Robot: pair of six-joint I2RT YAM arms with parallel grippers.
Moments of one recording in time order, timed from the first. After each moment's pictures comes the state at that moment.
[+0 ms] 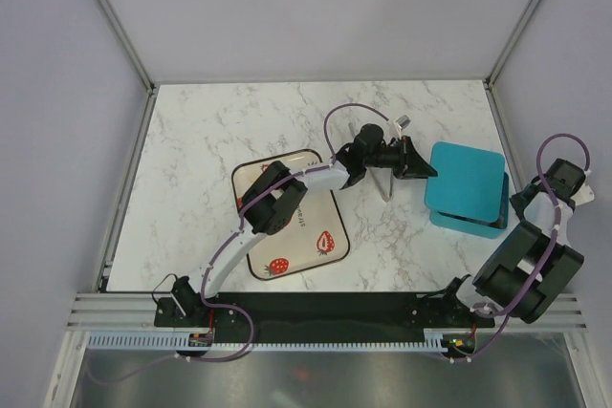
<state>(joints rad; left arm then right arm) -0.87 2.61 1.98 0.56 0.71 -1.26 -0.73 1.33 0.79 -0.39 0.09 0.55</state>
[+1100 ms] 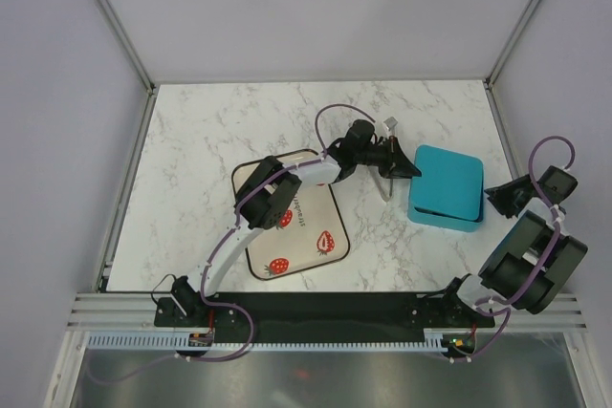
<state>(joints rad) -0.80 2.61 1.96 0.39 0.75 -1.19 -0.73 1.41 0.69 -0.15 -0.36 0.58</state>
